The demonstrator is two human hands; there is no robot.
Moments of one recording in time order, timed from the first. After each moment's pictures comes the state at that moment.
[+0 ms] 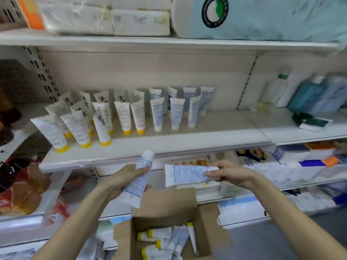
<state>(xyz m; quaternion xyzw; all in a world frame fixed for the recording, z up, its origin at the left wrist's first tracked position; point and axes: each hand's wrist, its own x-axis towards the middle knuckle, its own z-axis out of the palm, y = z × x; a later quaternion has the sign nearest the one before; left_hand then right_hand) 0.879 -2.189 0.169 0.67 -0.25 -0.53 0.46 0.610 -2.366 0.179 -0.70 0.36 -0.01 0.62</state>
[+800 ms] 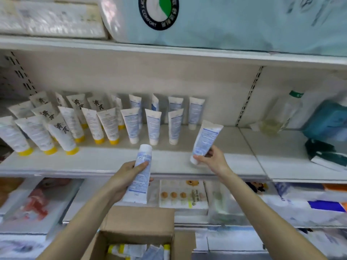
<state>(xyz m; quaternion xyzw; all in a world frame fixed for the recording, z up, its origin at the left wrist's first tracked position) 0.798 -2.335 0.178 0.66 -0.17 -0.45 0.58 0.625 -2.546 0.161 -0.68 0.37 -0.28 0.57</state>
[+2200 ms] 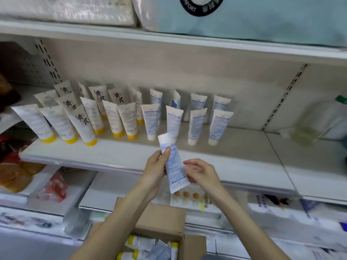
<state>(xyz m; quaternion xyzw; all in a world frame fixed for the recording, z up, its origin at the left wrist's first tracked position) 0.782 -2.371 0.175 0.60 -0.12 -0.38 0.69 0.670 -2.476 0.151 -0.67 0.30 -0.18 0.66</state>
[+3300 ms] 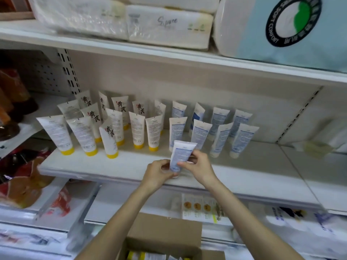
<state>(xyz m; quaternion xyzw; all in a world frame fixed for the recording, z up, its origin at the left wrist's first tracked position) 0.902 -2.336 0.129 0.76 -0.37 -0.23 0.48 0.794 -2.447 0.166 -0.76 0.27 -0.25 0.53</state>
